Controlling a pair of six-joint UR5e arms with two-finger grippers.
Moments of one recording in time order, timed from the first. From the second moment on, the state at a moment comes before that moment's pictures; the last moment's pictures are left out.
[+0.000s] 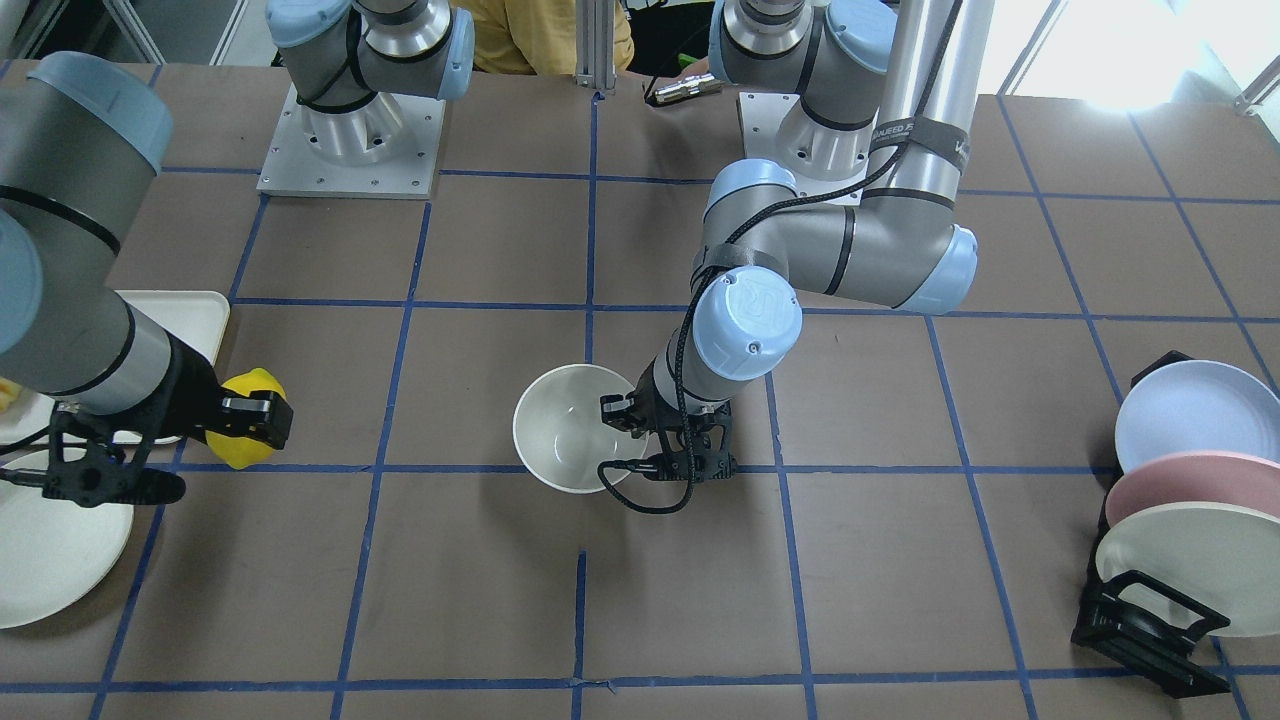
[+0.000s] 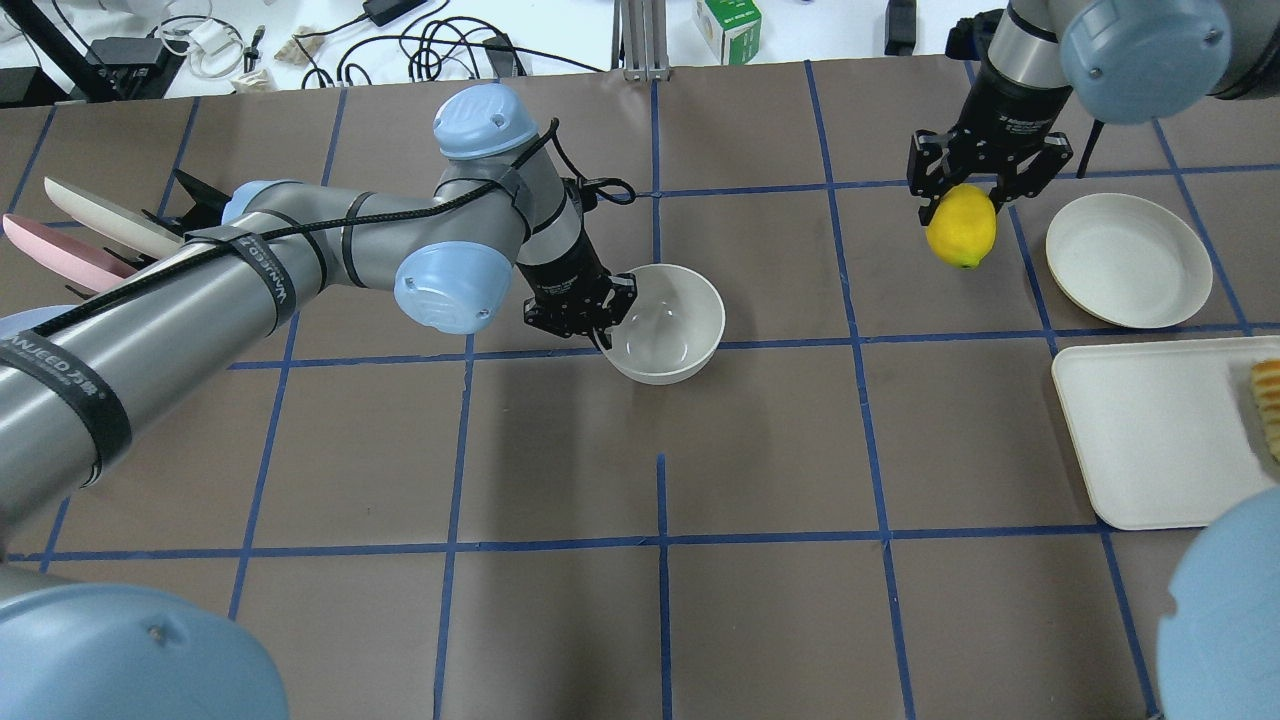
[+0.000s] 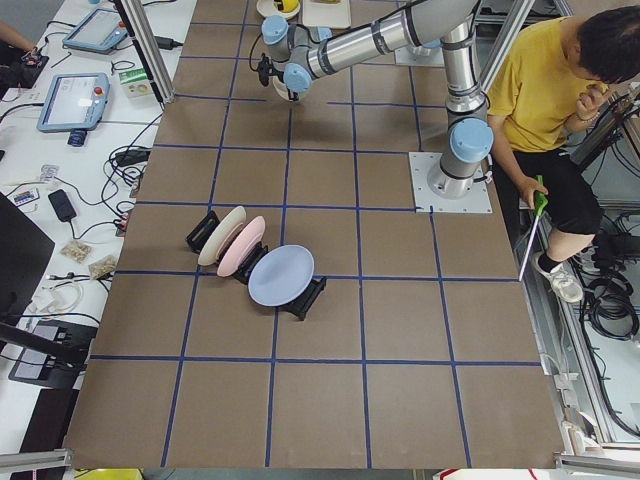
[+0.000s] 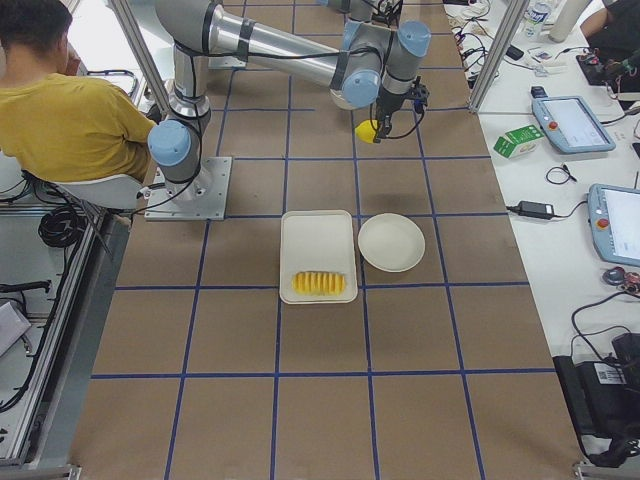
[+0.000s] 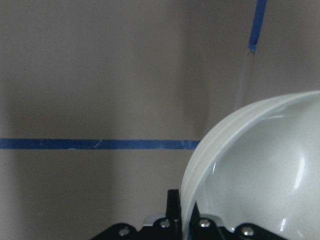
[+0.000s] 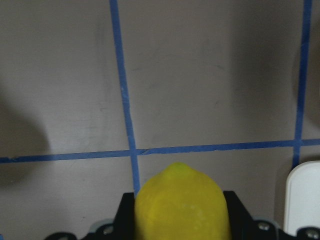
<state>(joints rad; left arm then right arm) -1.78 -2.02 -1.69 -1.10 1.34 -0.30 1.46 -1.23 1.48 -1.69 -1.54 -0.05</state>
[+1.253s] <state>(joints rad) -1.60 -1.86 -1.66 -1.24 1.41 -0.14 1.75 -1.19 1.49 -1.85 -1.52 0.19</state>
